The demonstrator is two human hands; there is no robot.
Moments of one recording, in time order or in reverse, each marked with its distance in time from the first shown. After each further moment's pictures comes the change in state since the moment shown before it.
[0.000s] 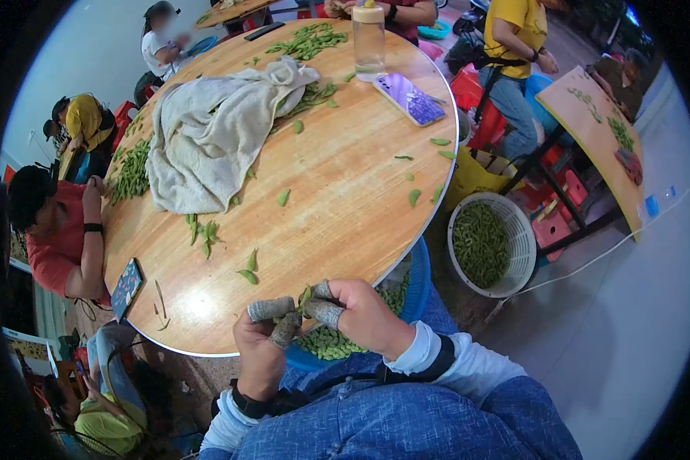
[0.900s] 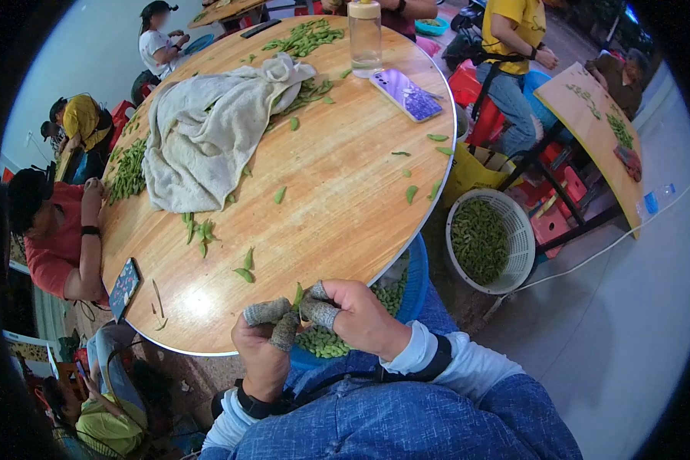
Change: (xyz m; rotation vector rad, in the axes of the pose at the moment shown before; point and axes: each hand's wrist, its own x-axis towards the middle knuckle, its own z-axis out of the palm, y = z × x) left_hand -0.006 -0.005 0.008 -0.041 0.085 0.060; right_hand -0.004 -0.001 0.004 0.096 -0.007 -0.022
